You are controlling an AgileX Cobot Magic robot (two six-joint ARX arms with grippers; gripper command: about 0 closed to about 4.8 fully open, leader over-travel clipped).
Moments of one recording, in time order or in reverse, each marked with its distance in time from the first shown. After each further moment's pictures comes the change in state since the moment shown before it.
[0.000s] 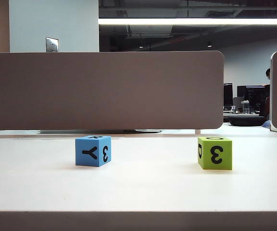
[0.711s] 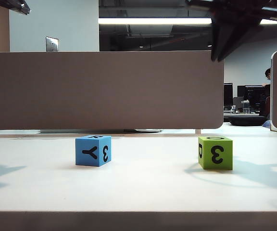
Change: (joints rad) left arm -0.188 0.320 0.225 -0.292 0.053 -0.071; right arm 0.463 0.685 0.362 -0.423 0.230 -0.030
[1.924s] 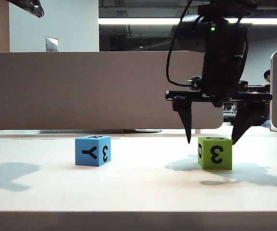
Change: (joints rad) left arm -0.144 0.139 0.210 -0.292 -0.097 0.094; right arm 0.021 0.387 0.017 -0.041 -0.005 0.323
